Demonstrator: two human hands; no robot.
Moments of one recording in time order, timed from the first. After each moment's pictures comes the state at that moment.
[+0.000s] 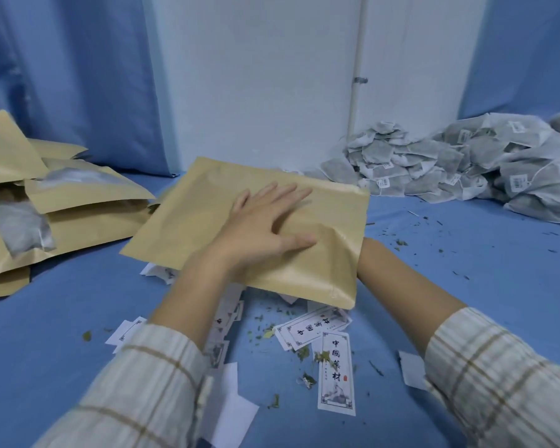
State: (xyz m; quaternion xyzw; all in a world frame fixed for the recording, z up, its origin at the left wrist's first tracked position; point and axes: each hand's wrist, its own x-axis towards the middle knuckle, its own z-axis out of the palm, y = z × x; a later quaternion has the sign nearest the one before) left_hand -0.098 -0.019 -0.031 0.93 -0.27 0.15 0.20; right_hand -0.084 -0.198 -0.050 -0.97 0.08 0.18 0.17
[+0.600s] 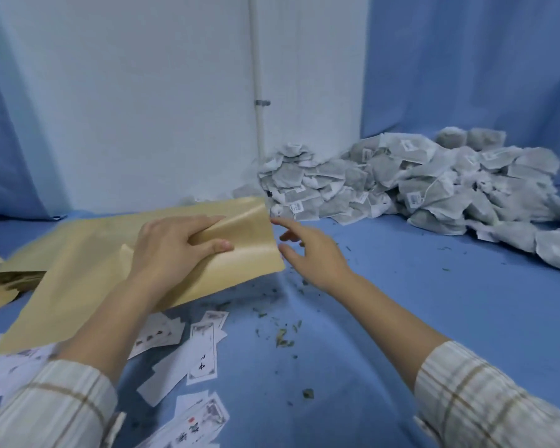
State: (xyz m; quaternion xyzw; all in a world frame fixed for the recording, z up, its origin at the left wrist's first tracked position) left_hand -0.012 -0.105 -0.017 0.91 -0.21 0.26 0.25; right_hand -0.027 -0.335 -0.060 -0.91 -0.12 -0.23 0.33
